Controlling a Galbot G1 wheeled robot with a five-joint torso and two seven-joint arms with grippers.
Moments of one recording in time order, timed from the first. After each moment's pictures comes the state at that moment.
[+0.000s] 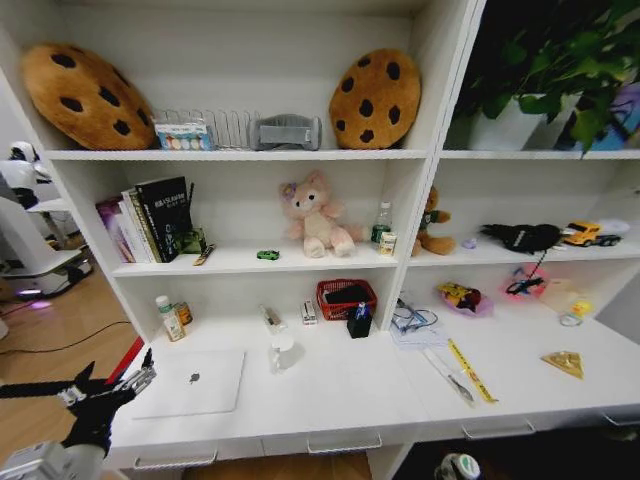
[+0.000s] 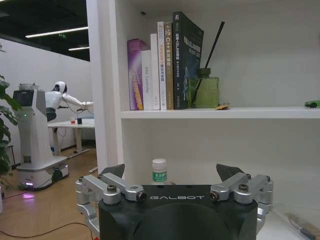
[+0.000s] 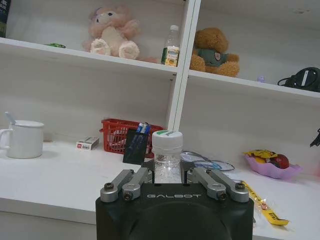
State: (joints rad) left arm 1.97 -1.31 -0.99 -2.49 -0.49 0.18 -0.27; right arm -2.40 1.29 0.71 2.05 0.14 0.80 0.07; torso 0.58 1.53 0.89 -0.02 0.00
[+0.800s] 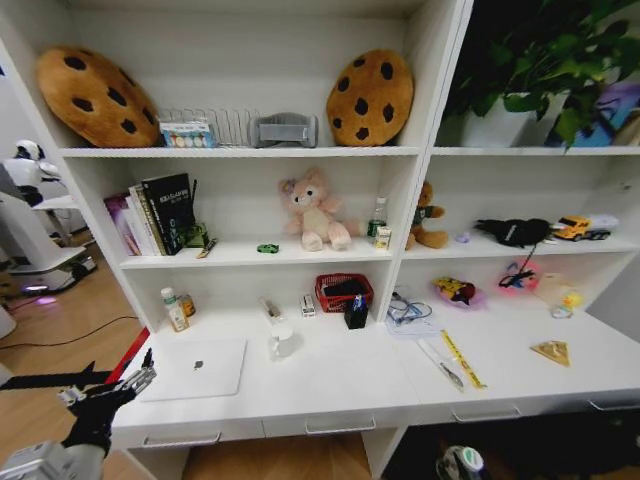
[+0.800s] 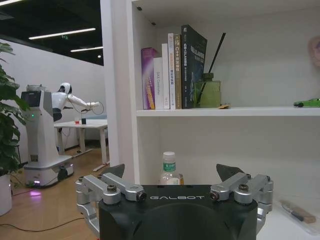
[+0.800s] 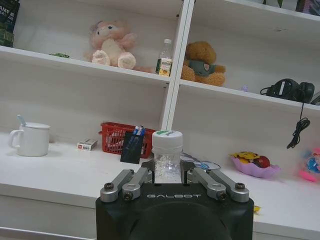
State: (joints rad) left arm 1.97 -1.31 -0.99 -2.49 -0.49 0.18 -0.27; right arm -2.38 1.29 0.70 2.05 0.12 0.79 0.12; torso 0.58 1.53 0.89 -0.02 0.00
